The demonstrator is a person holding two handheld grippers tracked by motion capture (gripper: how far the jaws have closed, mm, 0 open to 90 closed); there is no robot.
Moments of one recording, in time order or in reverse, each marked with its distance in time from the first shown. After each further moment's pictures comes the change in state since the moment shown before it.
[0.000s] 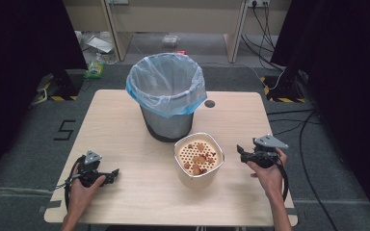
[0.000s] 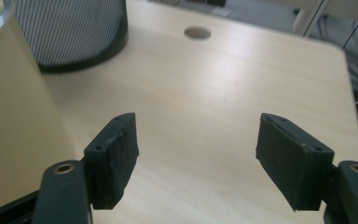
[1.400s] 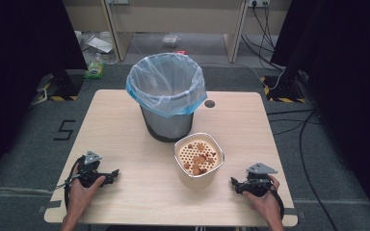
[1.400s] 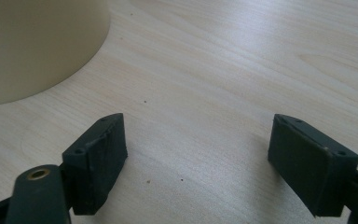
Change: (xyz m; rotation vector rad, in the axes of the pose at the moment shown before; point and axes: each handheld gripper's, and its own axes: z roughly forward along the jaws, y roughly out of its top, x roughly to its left) left arm 0.000 -0.001 -0.001 0.001 -0.007 0.004; right arm 0.029 -0.080 -0.002 0.197 0.079 -0.003
